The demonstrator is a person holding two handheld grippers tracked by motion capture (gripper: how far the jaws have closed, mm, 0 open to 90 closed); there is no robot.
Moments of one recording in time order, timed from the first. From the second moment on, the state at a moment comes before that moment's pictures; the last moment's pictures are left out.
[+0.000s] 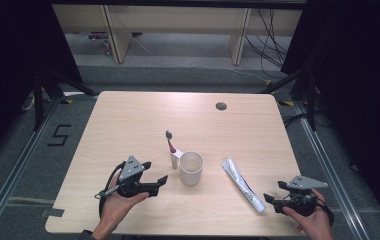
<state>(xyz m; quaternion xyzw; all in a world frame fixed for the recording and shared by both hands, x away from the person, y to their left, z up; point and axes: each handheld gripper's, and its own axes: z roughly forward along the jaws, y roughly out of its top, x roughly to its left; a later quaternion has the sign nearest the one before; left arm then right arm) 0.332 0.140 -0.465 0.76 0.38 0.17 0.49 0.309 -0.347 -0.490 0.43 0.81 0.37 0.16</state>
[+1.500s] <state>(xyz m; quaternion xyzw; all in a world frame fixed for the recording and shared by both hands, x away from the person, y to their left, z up) 0.278 0.137 -0.505 0.81 0.36 0.16 0.43 0.321 -0.324 -0.464 0.40 0.84 0.33 0.14</state>
